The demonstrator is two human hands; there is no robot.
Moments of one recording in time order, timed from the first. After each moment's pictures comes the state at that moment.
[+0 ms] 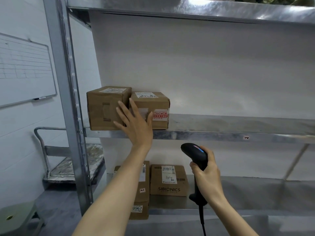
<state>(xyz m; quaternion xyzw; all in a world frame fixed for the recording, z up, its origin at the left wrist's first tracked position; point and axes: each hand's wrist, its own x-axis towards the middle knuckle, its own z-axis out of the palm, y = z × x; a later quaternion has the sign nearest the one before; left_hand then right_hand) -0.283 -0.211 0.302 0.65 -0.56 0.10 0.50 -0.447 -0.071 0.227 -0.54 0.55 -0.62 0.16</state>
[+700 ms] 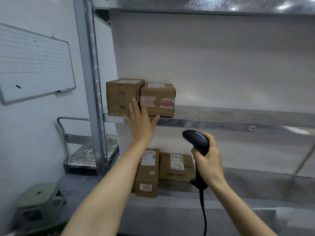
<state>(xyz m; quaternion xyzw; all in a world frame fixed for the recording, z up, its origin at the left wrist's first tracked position) -0.242 -0.163 0.284 0.61 -0.66 0.06 0.43 -0.426 -0.032 0.241 -0.58 0.51 -0.62 0.16</state>
